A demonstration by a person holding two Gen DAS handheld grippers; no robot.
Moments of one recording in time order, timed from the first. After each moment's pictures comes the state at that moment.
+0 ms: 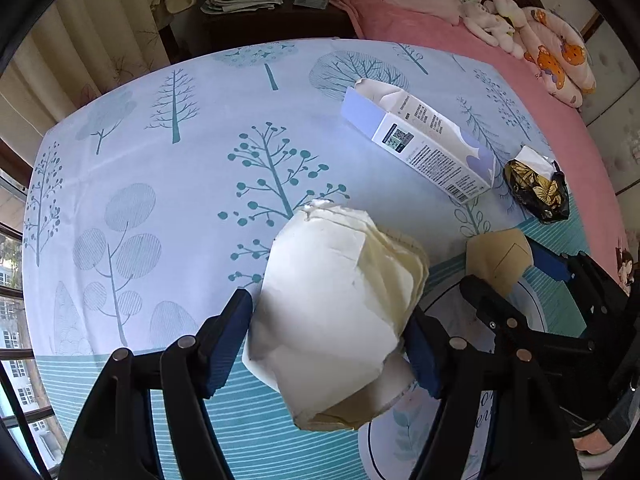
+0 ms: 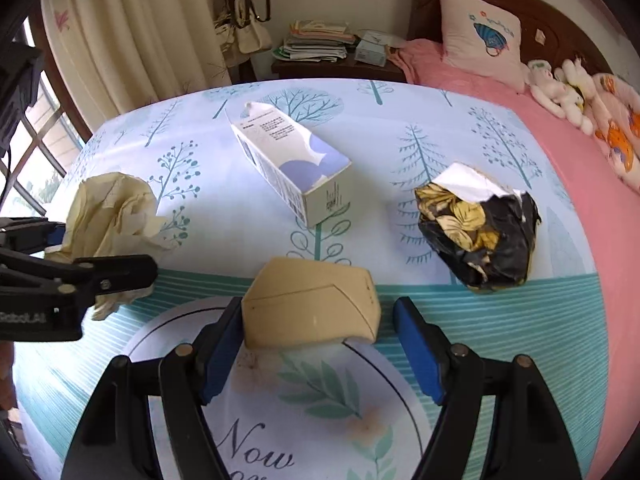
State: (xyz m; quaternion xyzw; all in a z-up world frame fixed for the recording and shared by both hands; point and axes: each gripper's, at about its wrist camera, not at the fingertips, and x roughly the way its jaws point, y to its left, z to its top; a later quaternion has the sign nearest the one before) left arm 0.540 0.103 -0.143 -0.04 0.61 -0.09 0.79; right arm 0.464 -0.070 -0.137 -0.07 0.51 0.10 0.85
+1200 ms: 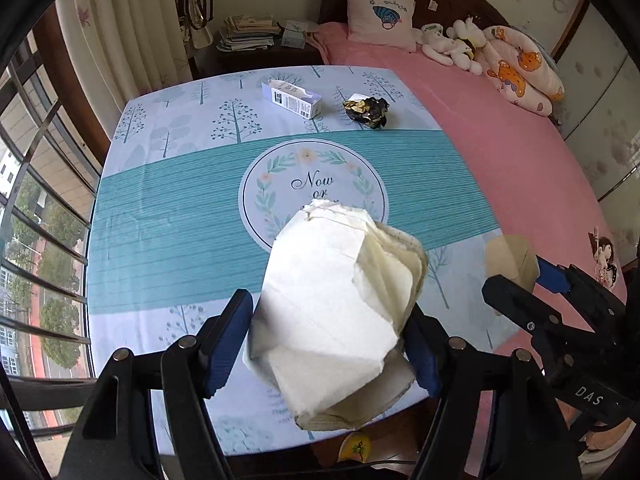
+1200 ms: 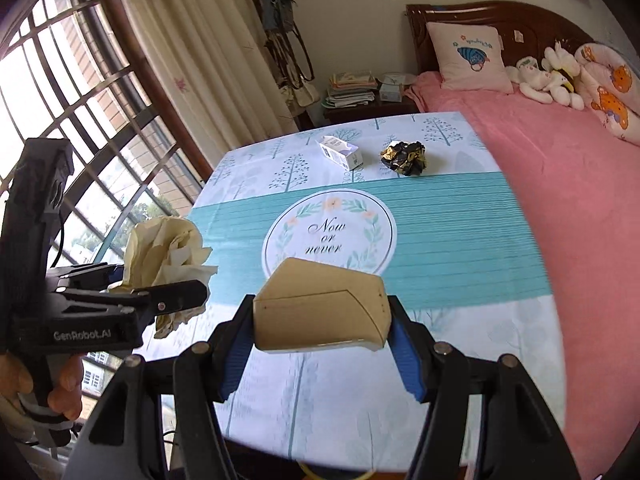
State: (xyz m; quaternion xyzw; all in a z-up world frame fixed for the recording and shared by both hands) left arm 0.235 0.005 0.028 -0.06 0.54 -0.07 0.84; right arm 0.183 -0.191 0.019 0.04 0.45 0.21 0.87
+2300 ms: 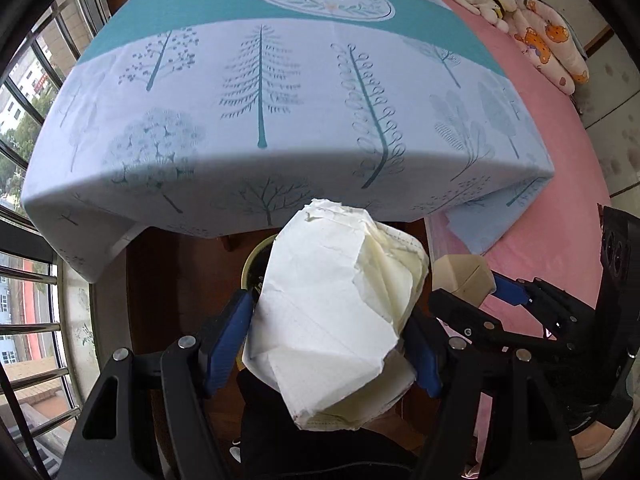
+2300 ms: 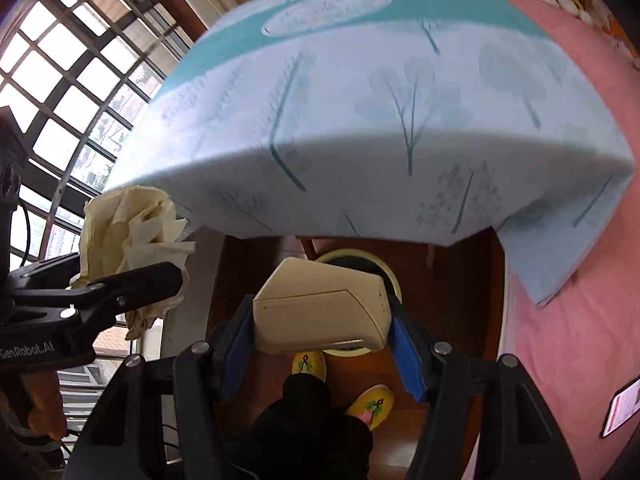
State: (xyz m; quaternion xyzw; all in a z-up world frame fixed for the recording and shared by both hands) left arm 0.031 -0.029 -0.122 -0.11 0.63 -0.04 0.77; right arm 0.015 -0.211 -0.165 0.03 0.61 0.21 0.77
